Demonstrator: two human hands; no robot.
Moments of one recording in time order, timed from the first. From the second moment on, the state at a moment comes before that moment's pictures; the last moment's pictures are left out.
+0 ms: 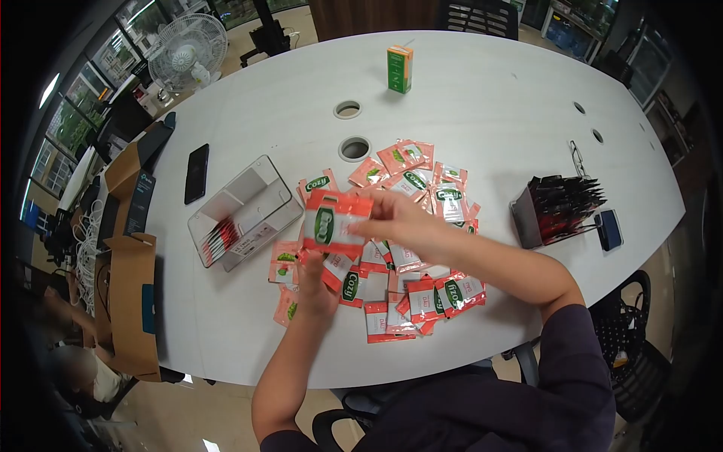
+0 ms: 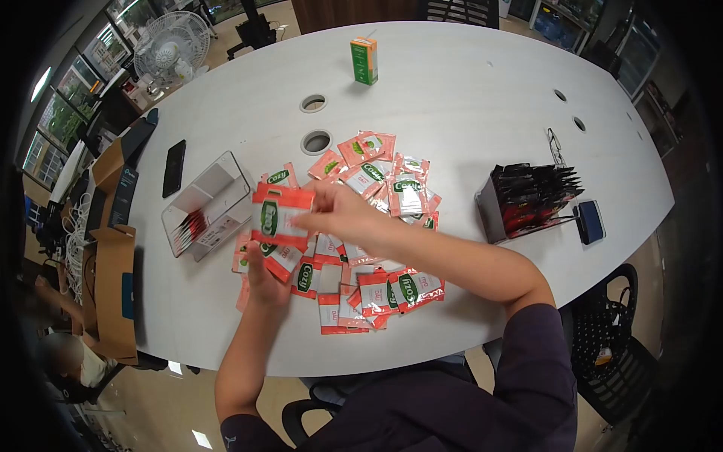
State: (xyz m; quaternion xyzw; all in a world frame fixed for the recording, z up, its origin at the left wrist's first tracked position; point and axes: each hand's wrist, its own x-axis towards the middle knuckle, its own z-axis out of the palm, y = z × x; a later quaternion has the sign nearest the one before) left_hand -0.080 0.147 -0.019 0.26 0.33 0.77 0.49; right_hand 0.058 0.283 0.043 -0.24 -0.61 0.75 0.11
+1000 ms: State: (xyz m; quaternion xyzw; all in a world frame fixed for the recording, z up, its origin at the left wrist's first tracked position) left_hand -0.091 0.152 0.000 0.17 0.32 0.70 0.62; right_hand 0.114 0.260 0.087 -0.07 -0.94 0.32 -0.10
